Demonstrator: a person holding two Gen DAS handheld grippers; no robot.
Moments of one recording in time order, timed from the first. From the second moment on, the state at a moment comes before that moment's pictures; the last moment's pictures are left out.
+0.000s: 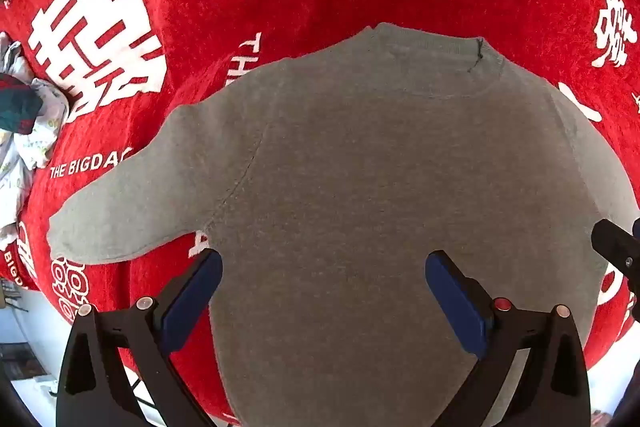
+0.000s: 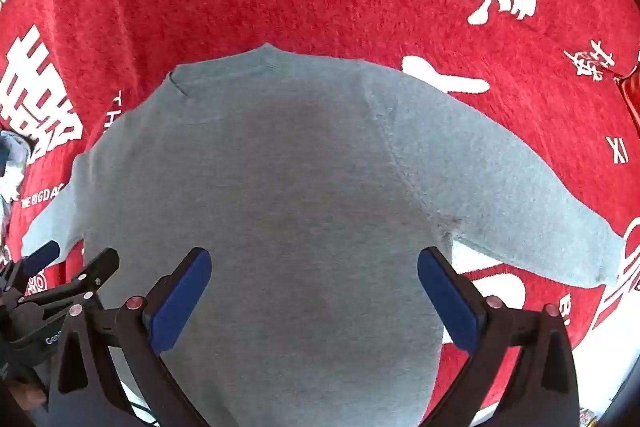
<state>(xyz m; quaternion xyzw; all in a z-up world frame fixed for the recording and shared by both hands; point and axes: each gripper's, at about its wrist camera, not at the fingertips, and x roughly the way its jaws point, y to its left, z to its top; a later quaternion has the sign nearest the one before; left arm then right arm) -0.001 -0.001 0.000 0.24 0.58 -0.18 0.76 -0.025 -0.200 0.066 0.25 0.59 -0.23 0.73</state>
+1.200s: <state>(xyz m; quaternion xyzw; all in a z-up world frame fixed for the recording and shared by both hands) -0.005 0.024 -0.002 0.20 0.61 -0.16 0.74 -0.020 -0.185 0.070 0.22 0.63 -0.22 0.72</state>
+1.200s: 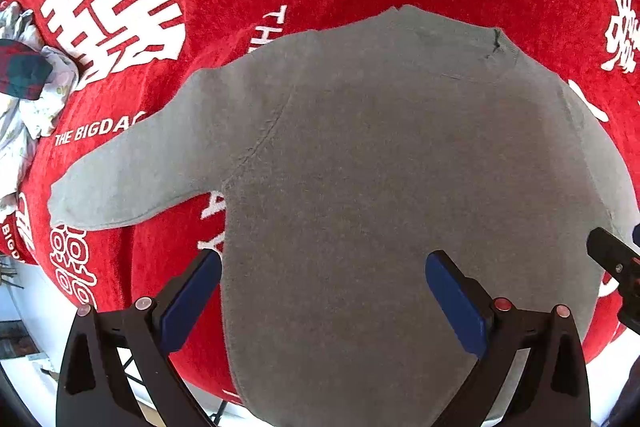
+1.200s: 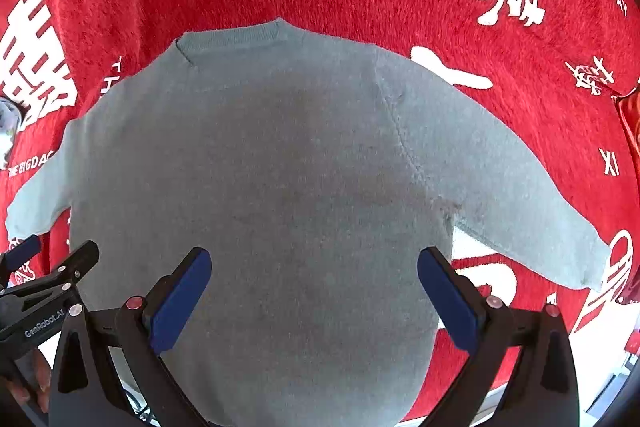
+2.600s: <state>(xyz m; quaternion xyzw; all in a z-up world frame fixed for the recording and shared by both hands) -0.005 0.028 -0.003 0.20 0.61 -0.17 0.74 -0.015 -0.178 0.060 0.22 0.64 -0.21 0.70</state>
